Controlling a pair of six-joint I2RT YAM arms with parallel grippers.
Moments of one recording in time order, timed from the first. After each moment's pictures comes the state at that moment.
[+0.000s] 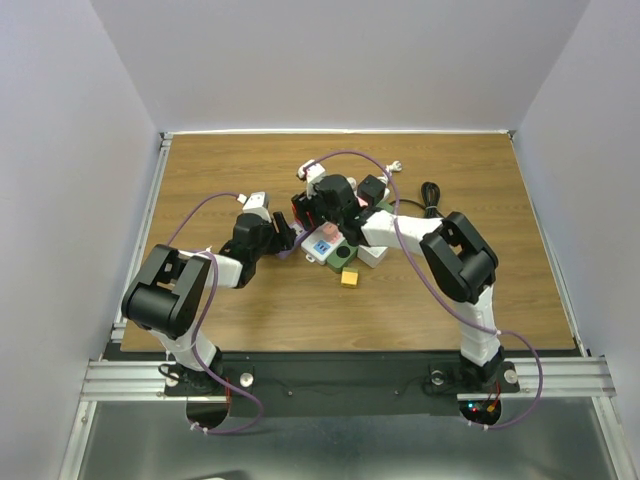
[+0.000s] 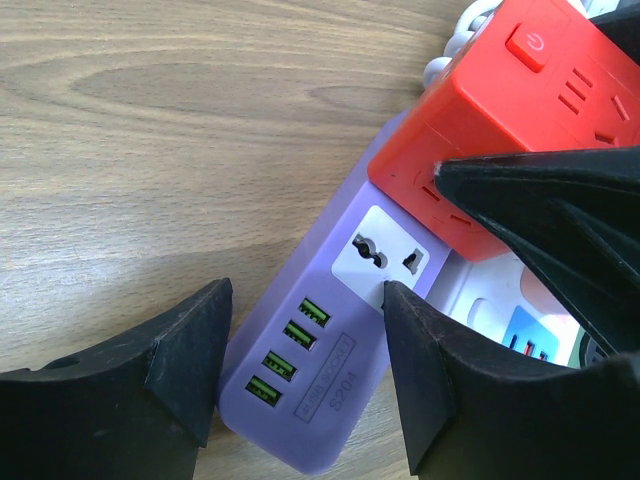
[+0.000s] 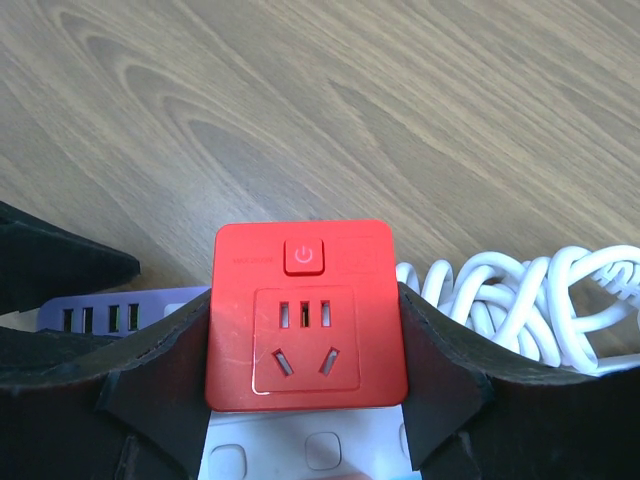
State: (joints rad) left arm -0.36 1.63 0.54 0.62 0.03 -0.47; right arm 0.74 2.07 1.40 0.22 0.04 0.01
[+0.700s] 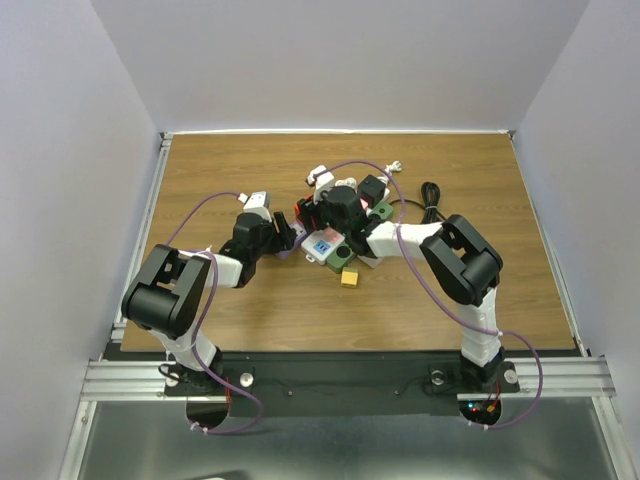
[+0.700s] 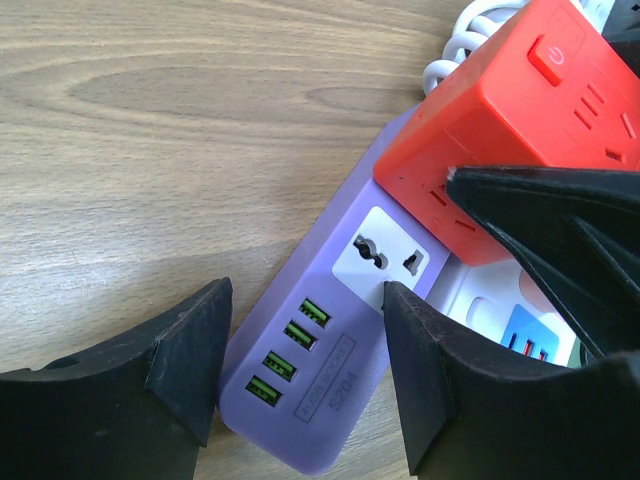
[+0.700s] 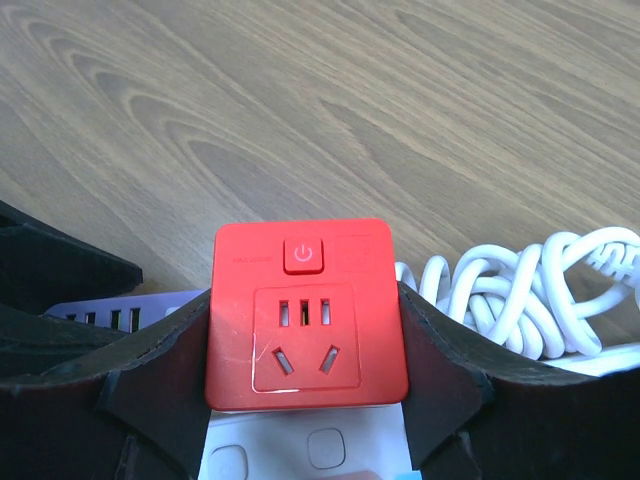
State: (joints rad) left arm -0.36 1.63 0.54 0.62 0.03 -0.46; right arm 0.74 2.04 1.24 0.44 0.07 0.04
